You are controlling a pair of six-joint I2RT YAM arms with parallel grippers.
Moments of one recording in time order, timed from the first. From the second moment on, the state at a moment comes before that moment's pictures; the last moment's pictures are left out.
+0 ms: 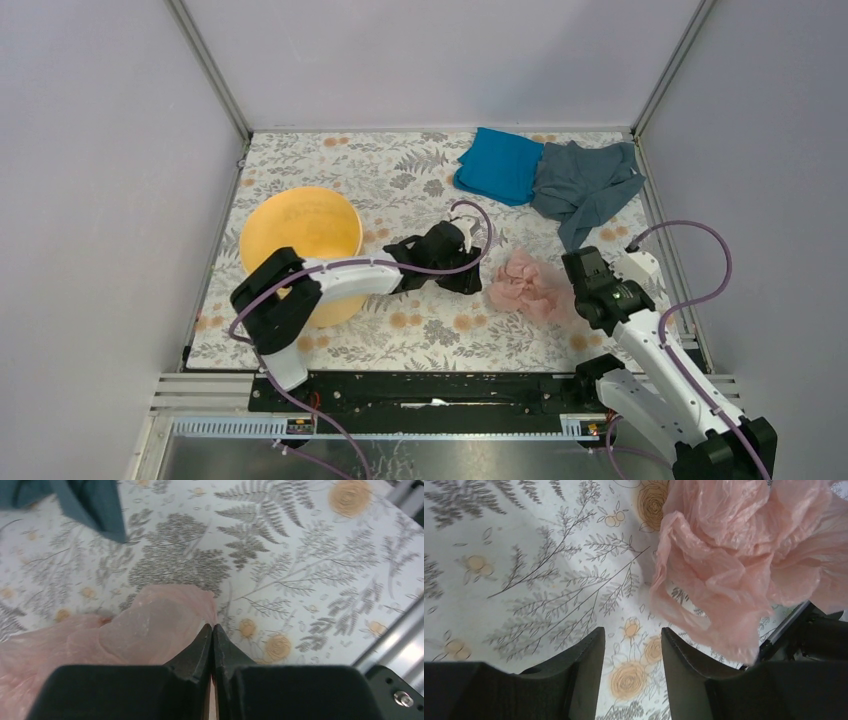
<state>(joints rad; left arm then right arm) -0.93 1.68 1.02 -0.07 0.10 -0.56 0.35 0.83 0.62 -0.97 0.75 1.11</state>
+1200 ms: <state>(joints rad) -0.92 1.75 1.10 -0.01 -0.05 -0.55 0.35 0.67 0.60 -0.73 0.51 0.80</state>
